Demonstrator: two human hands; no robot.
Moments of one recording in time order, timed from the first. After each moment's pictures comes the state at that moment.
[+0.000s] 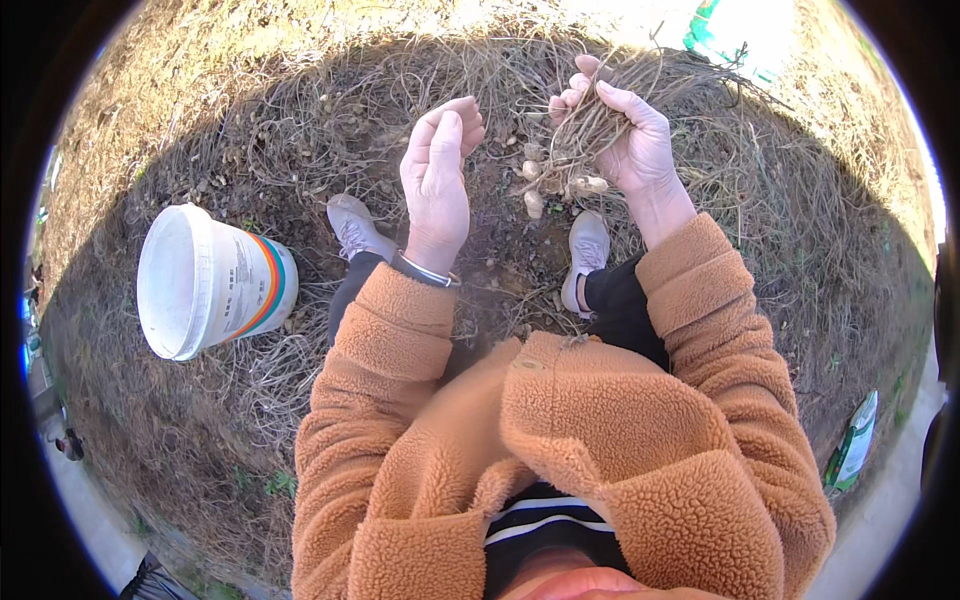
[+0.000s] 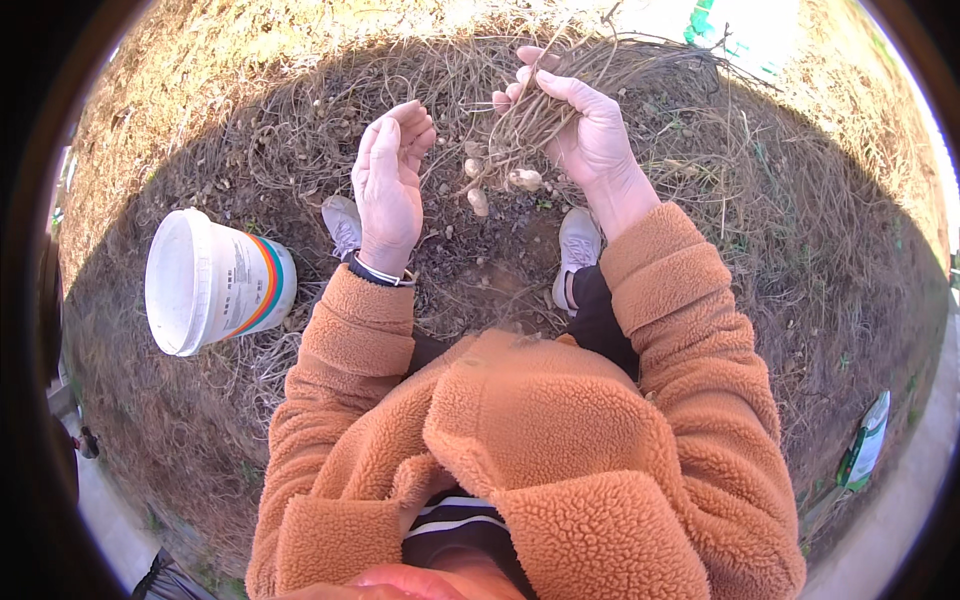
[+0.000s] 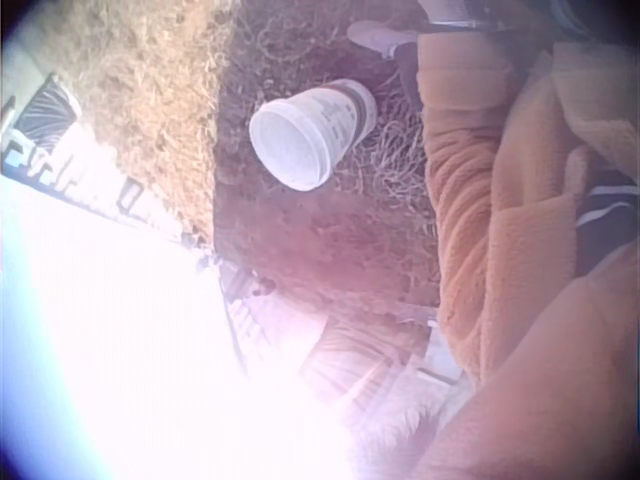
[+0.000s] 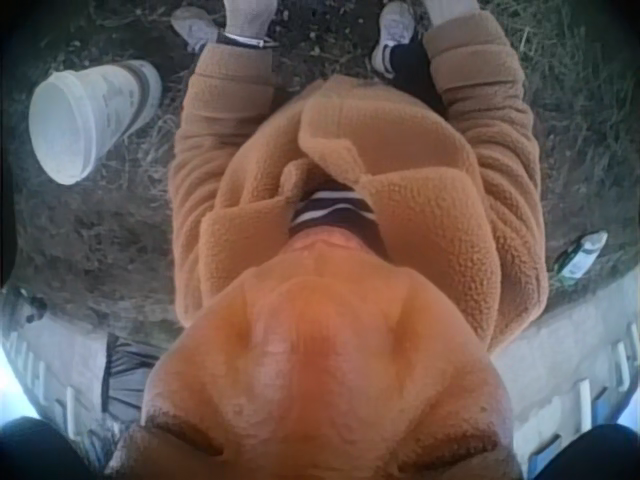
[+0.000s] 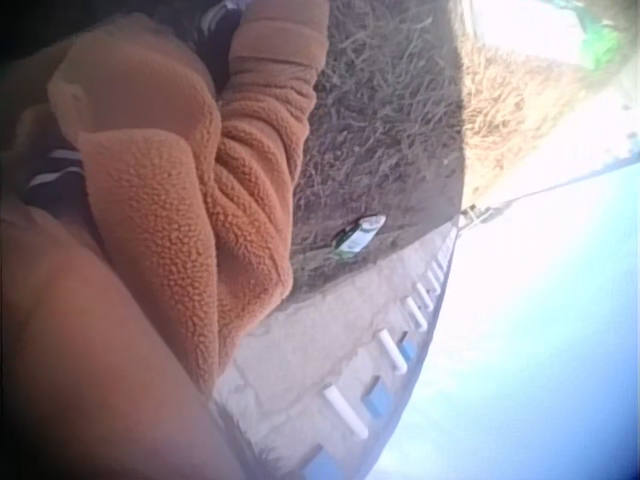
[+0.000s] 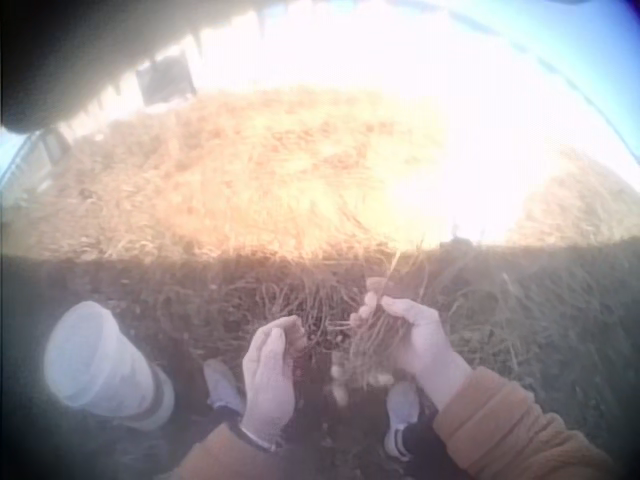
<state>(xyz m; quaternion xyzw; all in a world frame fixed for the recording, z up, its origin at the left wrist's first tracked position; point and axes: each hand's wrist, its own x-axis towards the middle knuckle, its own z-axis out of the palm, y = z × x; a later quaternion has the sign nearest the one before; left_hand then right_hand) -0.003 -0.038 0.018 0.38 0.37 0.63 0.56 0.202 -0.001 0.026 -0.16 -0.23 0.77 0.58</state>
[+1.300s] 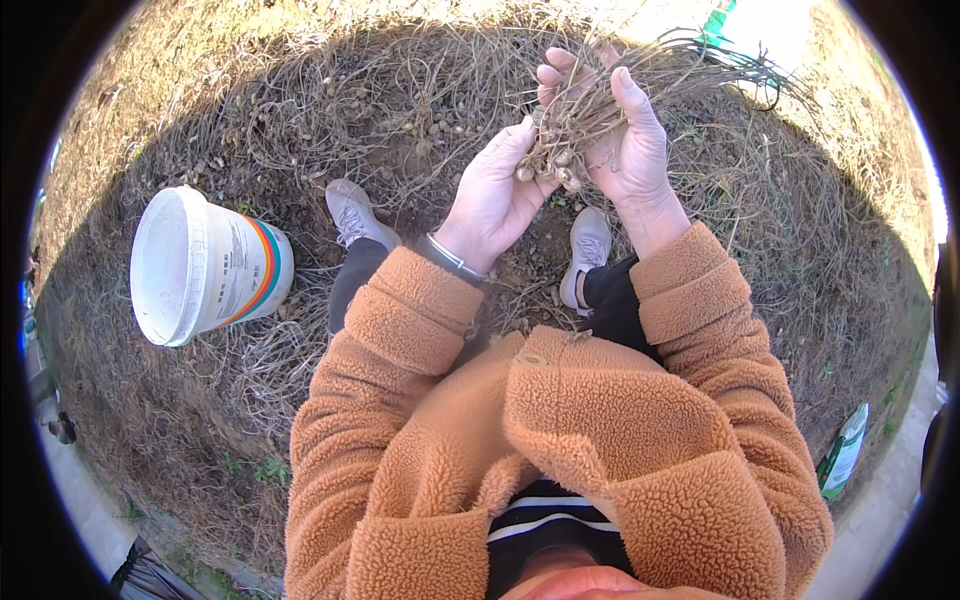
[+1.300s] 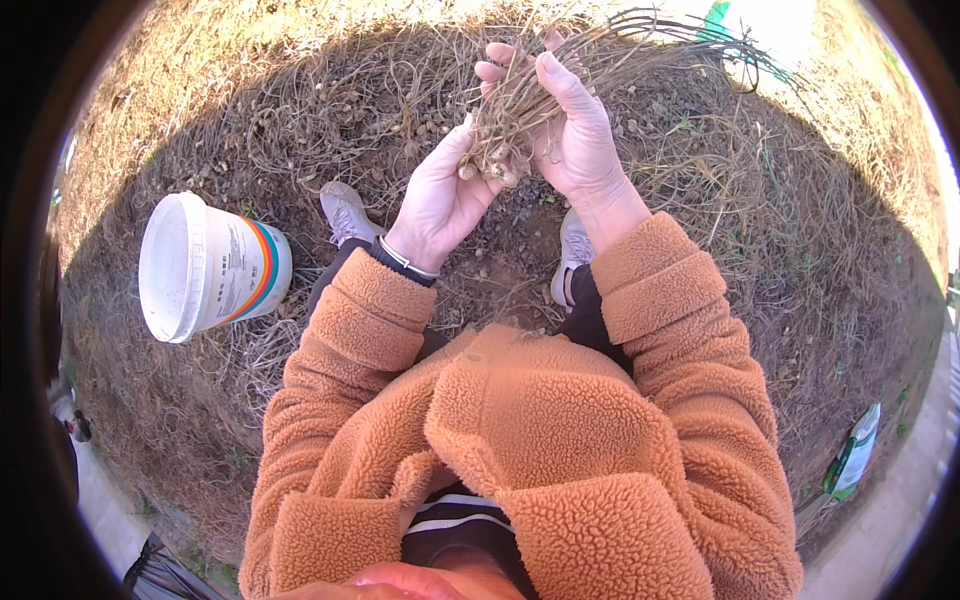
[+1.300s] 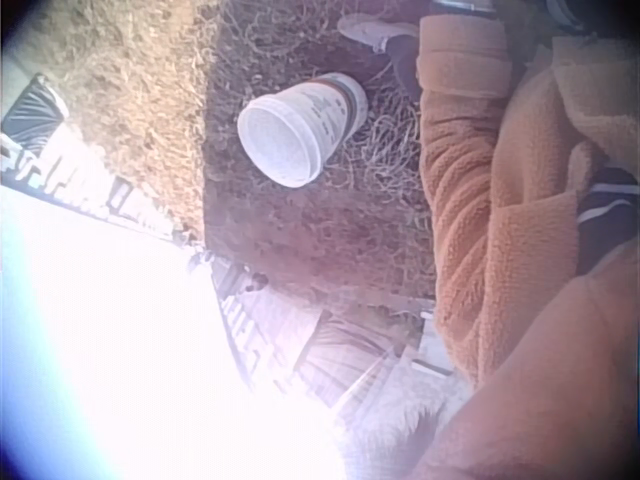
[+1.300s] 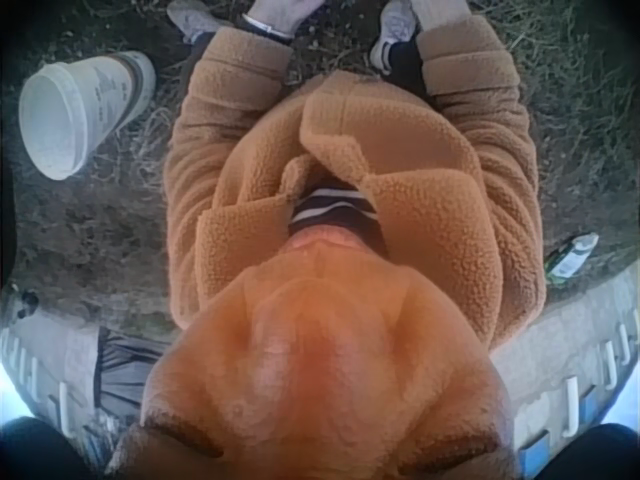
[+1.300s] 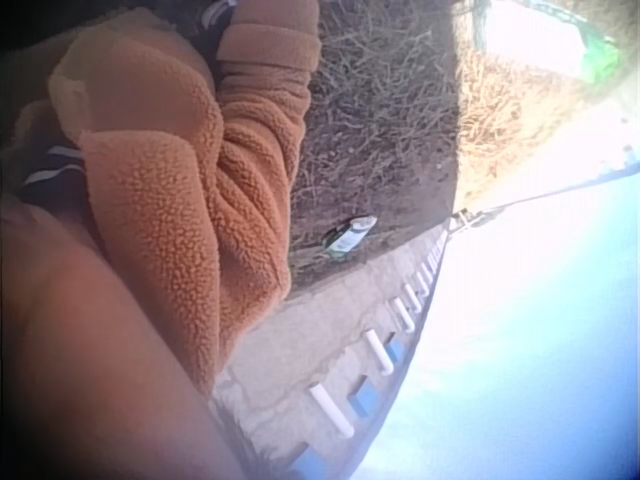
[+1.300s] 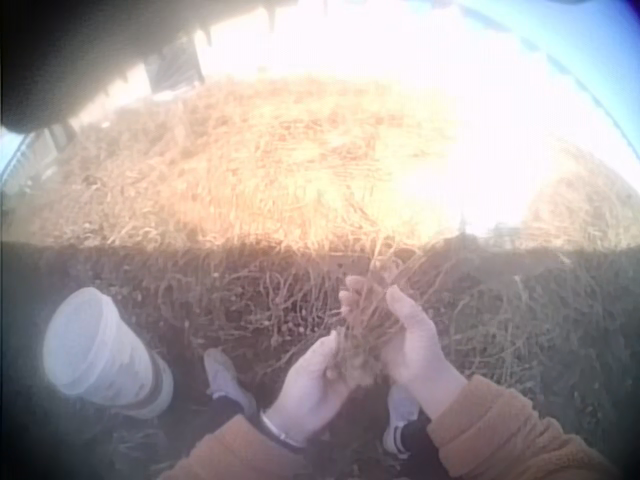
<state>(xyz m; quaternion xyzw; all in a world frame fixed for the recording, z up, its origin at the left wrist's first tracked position) 0.025 -0.043 0.000 0.11 0.19 0.49 0.85 0.171 -0.010 0.033 -0.21 -0.30 0.71 0.60</state>
